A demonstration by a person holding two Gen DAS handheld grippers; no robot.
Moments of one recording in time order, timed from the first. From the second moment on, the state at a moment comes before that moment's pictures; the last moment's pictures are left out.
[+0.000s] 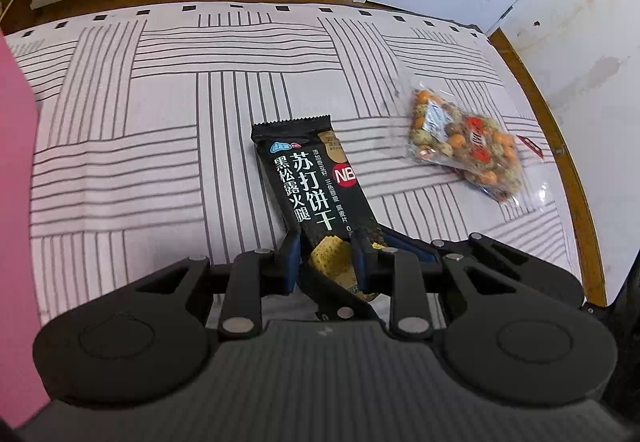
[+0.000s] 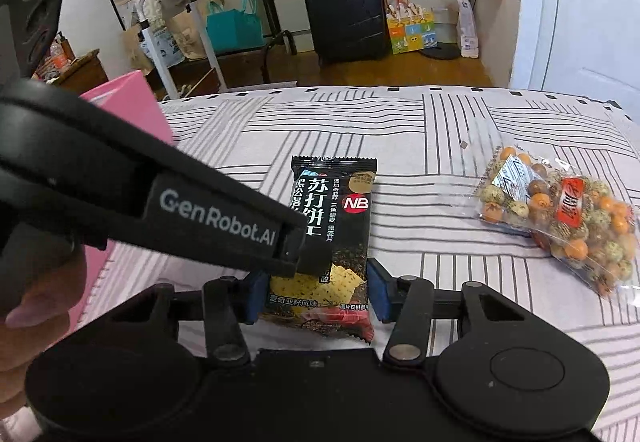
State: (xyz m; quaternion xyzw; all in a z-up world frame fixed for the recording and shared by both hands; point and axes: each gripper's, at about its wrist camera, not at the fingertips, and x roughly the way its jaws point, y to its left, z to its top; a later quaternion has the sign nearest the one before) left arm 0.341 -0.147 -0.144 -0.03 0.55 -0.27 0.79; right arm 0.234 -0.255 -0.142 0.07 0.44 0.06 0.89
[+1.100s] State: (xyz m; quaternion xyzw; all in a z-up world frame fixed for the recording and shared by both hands) left arm 0.162 -0.072 -0.028 0.00 0.46 -0.28 0.84; right arm 0.105 -0.183 -0.029 0.03 0.42 0.08 0.90
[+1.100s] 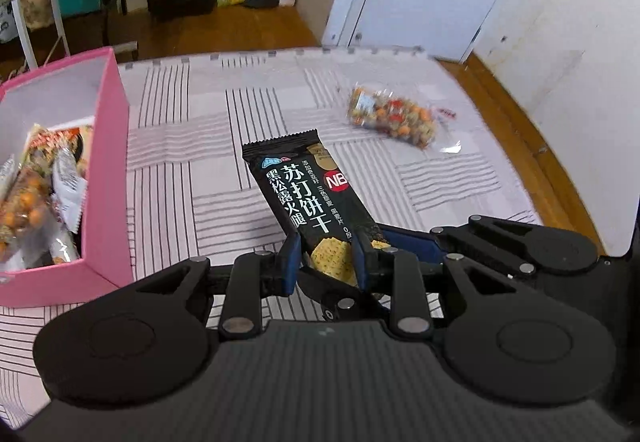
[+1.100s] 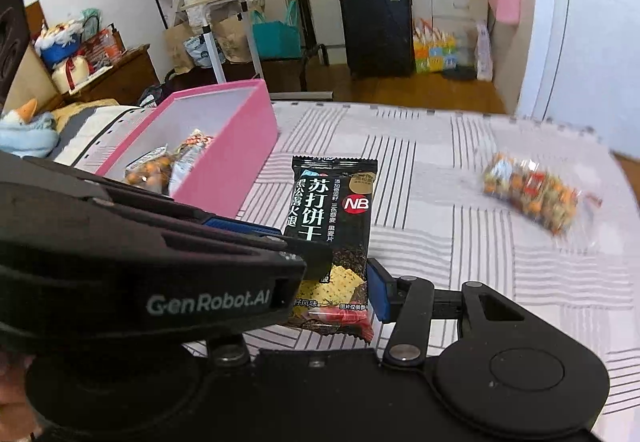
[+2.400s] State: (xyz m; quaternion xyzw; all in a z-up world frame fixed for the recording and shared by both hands) left arm 0.259 0.126 -0.052 -0.12 0.40 -0.16 0.90; right arm 0.214 -0.022 -0.052 -0.08 0.32 0.23 0.91
